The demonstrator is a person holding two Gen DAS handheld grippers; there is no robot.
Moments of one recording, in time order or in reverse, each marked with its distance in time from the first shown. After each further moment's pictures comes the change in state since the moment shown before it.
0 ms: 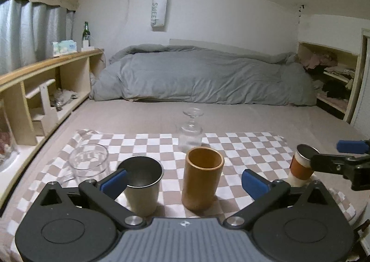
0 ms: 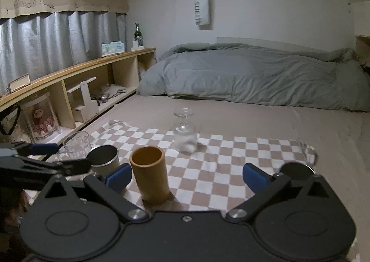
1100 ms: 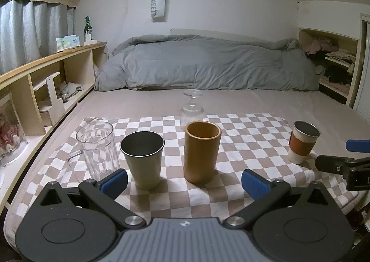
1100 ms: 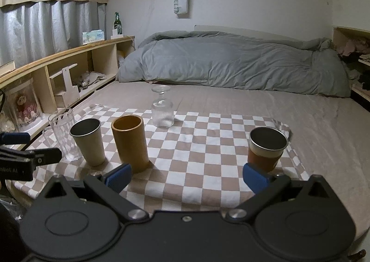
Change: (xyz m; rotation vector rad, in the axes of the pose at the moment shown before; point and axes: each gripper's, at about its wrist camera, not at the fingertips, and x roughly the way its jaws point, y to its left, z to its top) left arm -0.023 -0.011 -0.030 0.032 0.060 0.026; right arm -0.024 -0.001 -0.044 0.009 0.053 -0.110
